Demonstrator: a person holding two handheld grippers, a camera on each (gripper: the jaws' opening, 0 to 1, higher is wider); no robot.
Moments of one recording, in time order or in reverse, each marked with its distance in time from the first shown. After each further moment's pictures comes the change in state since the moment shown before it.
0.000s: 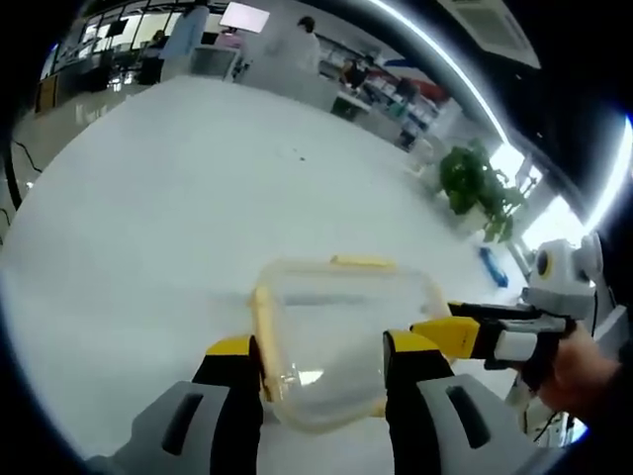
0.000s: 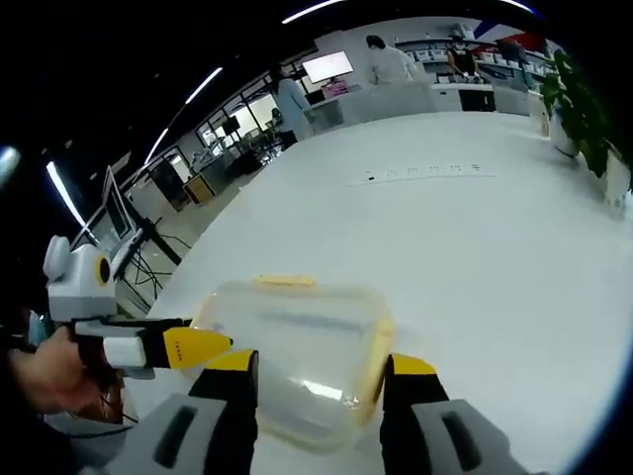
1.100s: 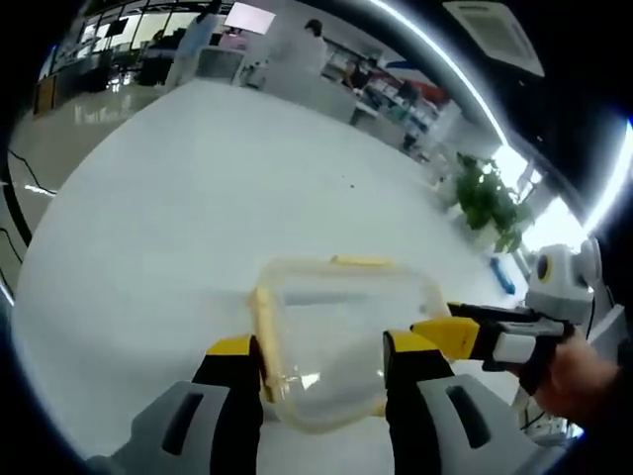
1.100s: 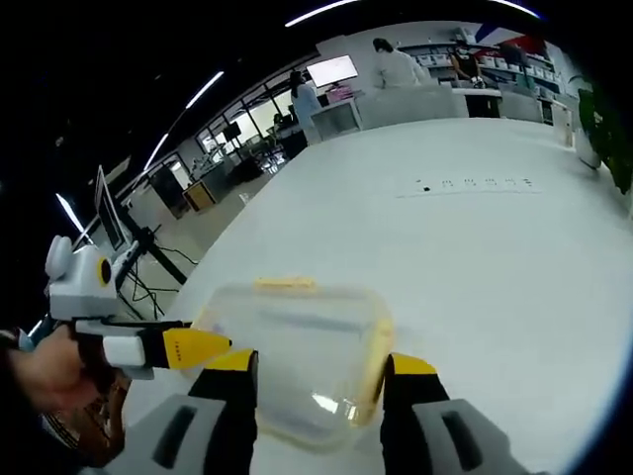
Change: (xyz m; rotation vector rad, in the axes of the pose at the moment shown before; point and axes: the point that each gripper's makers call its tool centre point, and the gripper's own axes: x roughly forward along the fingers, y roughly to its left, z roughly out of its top) left arm -0.021 0.102 0.057 0.005 -0.003 -0.010; right arm 0.082 0.075 0.037 0.009 -0.046 -0.006
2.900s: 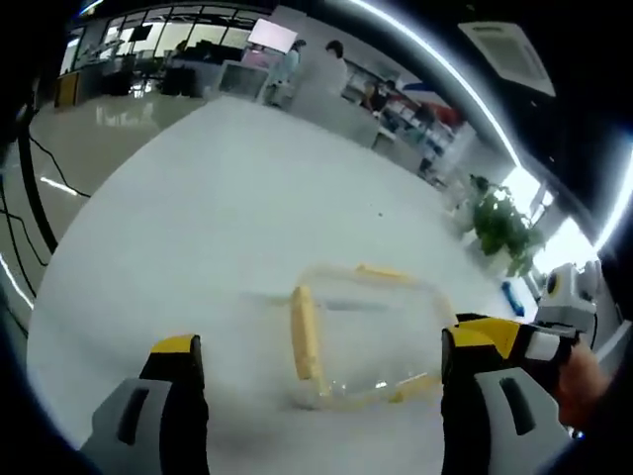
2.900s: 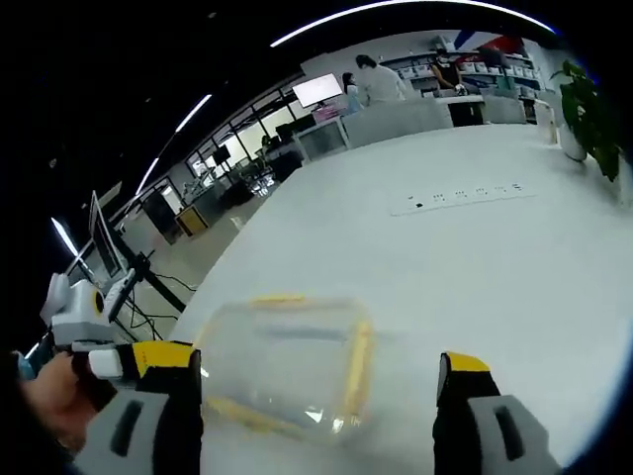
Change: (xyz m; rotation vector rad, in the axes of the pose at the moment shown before) left arm -0.030 0.030 0.014 -0.045 -0.102 0.051; right arm -0.009 -0.004 0.018 0.074 -0.089 -0.025
